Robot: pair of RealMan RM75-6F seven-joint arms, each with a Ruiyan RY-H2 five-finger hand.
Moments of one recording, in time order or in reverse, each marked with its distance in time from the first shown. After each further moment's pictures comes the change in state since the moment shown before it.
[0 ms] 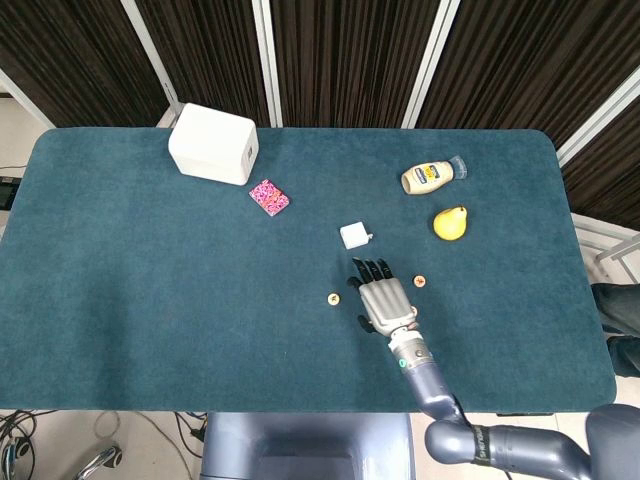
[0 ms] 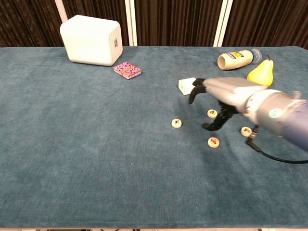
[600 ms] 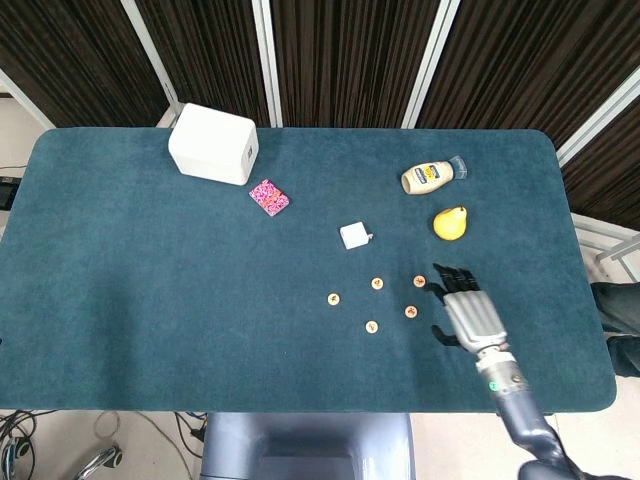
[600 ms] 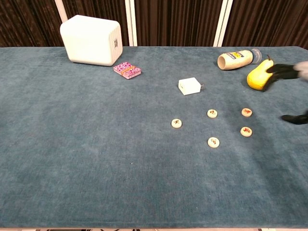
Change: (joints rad) left arm 0.001 -0.010 0.012 -0.019 0.030 0.023 0.043; right arm -0.270 0.398 -0.060 -0.229 -0.249 0.004 0.265
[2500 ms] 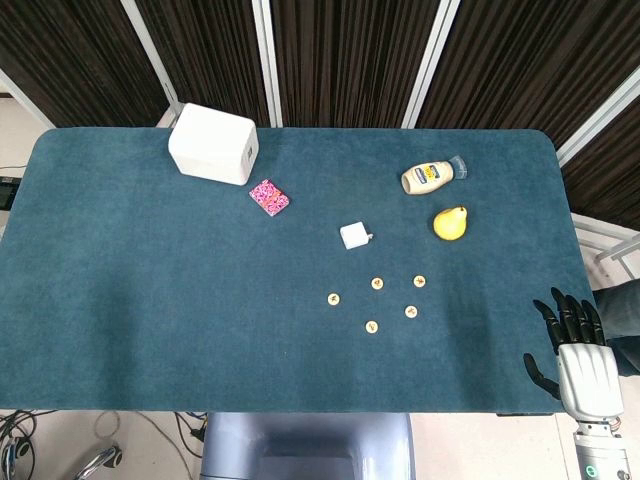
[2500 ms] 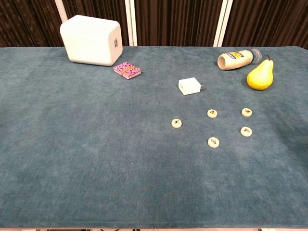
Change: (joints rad) left arm 0.008 0.010 0.002 -0.003 0.016 0.014 -0.023; right arm -0.418 0.123 -0.125 0.095 -0.449 0.525 0.279
